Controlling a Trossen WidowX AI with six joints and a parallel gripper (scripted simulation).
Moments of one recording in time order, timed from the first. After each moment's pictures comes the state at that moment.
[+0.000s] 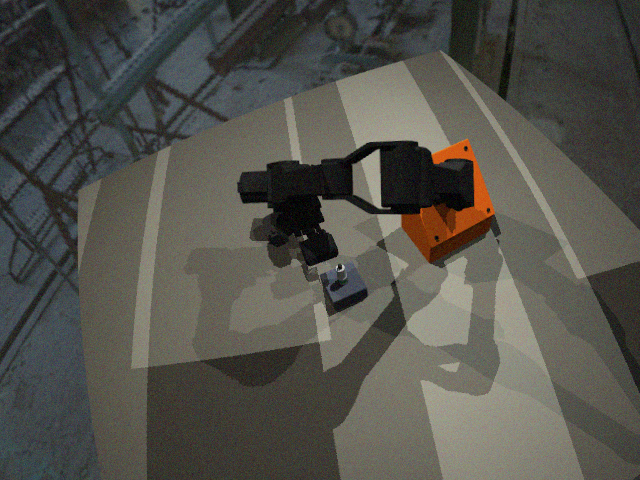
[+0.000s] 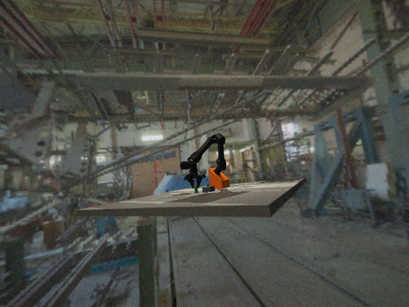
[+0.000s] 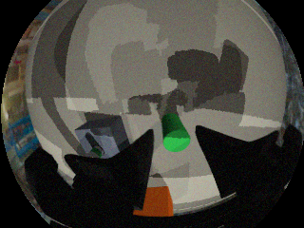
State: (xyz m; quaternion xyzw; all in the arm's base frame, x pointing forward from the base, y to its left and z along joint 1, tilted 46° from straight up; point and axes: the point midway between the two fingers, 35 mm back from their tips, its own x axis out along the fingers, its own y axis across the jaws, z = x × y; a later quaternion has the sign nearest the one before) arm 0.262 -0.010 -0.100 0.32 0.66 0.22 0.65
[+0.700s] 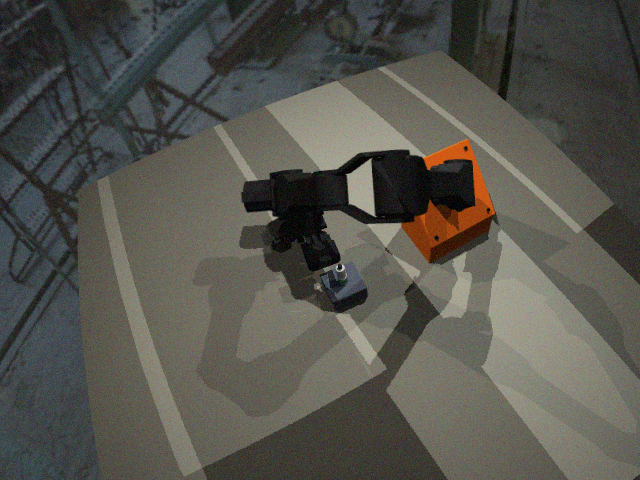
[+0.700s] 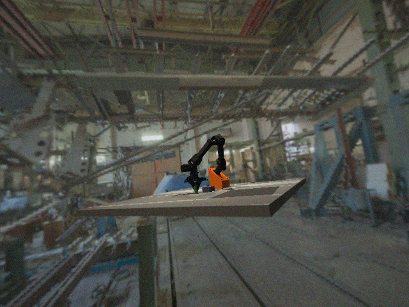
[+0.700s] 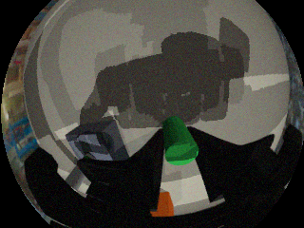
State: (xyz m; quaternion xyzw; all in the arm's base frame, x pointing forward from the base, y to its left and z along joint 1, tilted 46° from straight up) arm 0.260 0.005 -0.114 0.32 0.66 0.22 0.64
